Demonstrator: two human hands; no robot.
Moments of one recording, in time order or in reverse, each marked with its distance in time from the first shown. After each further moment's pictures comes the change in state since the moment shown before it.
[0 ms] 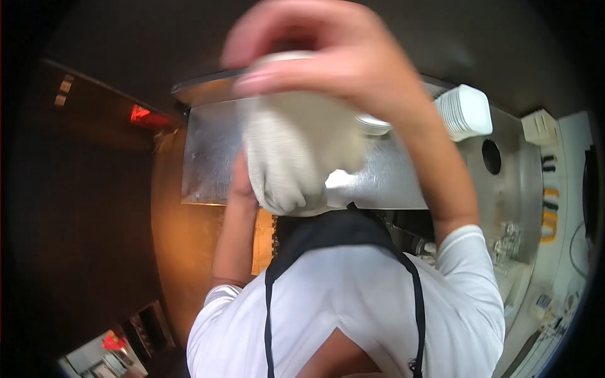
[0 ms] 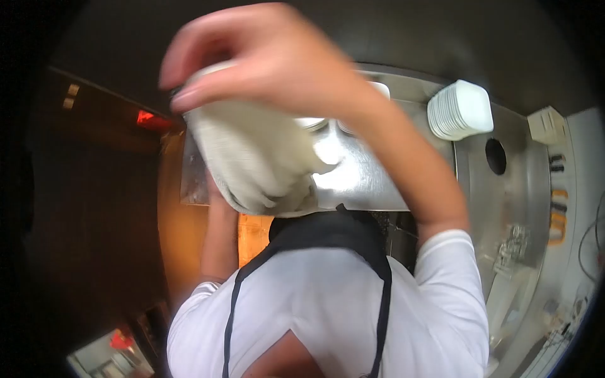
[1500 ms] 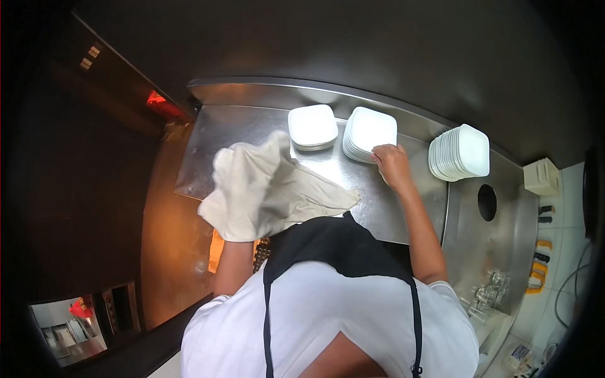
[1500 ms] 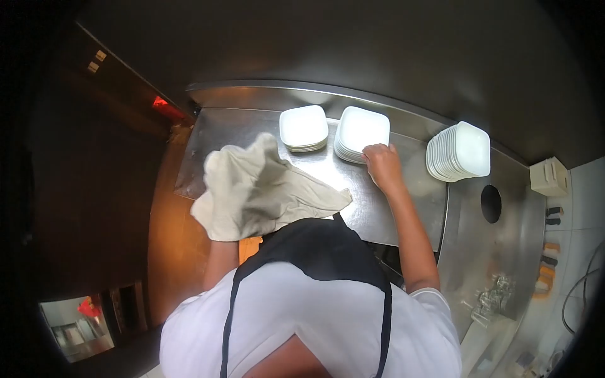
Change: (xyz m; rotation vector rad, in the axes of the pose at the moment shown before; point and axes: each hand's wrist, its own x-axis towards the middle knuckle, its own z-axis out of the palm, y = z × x) left_hand -0.002 -0.046 0.037 0.735 0.641 0.090; right_hand -0.259 0.206 -0.135 -1.286 0.048 0.371
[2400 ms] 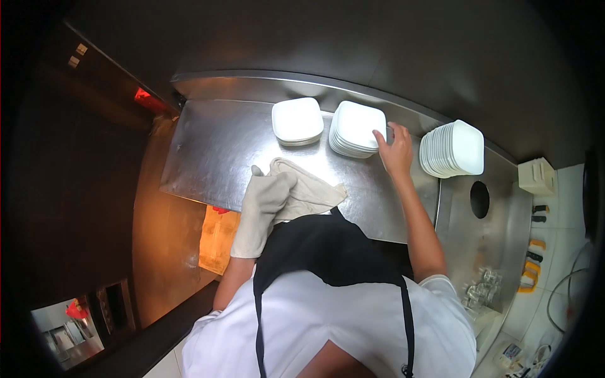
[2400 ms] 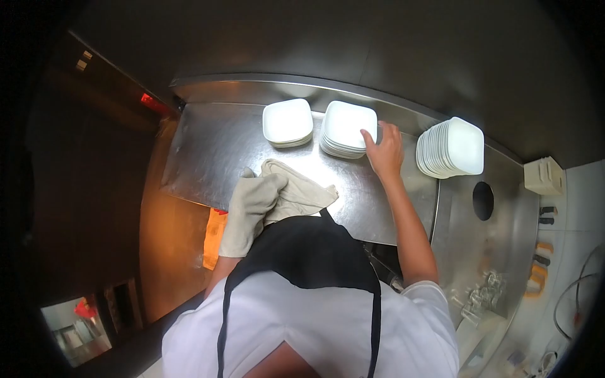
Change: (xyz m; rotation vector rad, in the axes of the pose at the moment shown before) left_hand -0.014 -0.113 0.059 -0.316 0.142 -0.471; right_hand 0.016 0.022 -0.002 0.063 0.279 0.361
